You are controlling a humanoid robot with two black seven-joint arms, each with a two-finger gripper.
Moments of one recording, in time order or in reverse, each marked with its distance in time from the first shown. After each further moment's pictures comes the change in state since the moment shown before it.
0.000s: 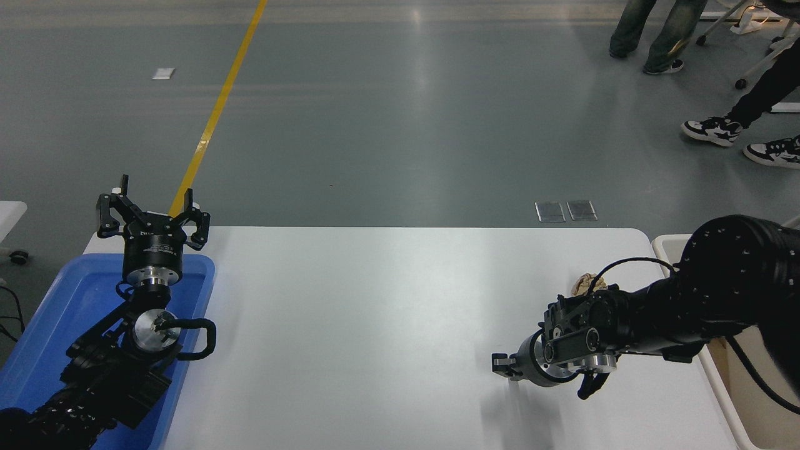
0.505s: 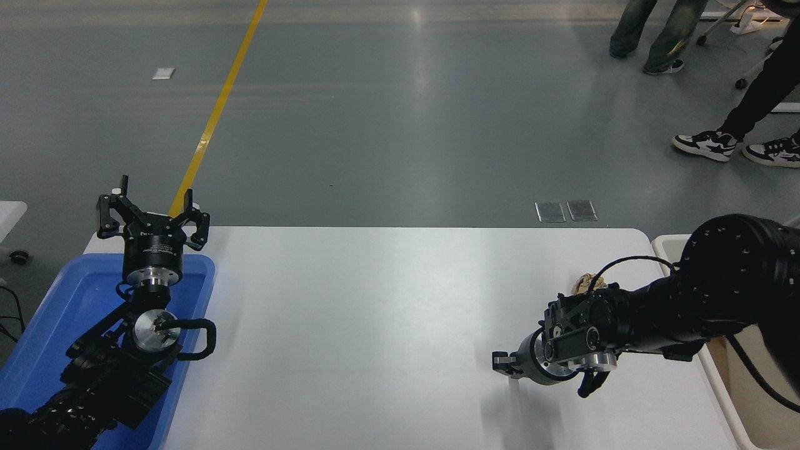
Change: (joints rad) left arm 0.001 0.001 -0.001 0.000 -0.003 -0.001 0.002; right arm 0.025 0.000 -0.005 0.002 0.003 0.000 0.000
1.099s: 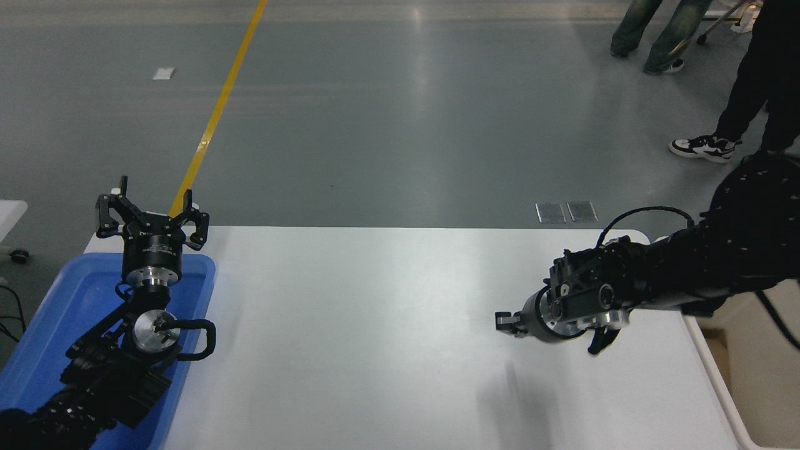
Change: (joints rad) left arm 0.000 0.001 0.001 0.000 -0.001 0.000 0.000; right arm 0.340 -0.103 -0.027 0.222 0.014 0.062 -0.001
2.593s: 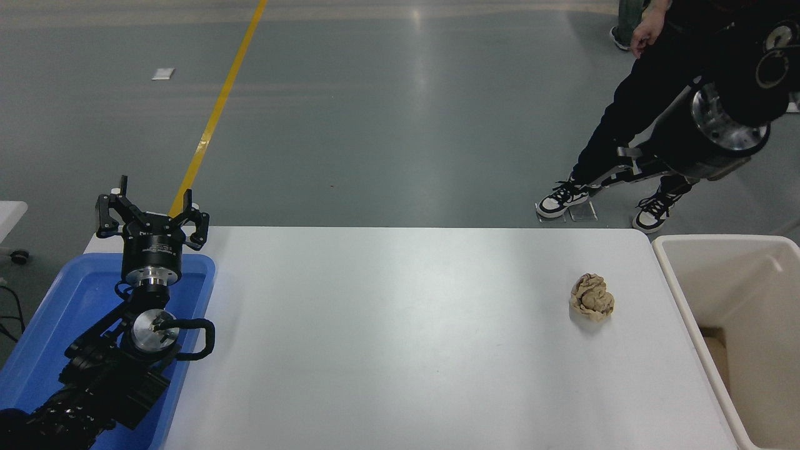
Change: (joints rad) left arm -0.001 0.001 0.001 0.000 0.001 0.000 0.000; right arm 0.536 -0.303 -0.094 0.008 -0.249 0.481 0.002
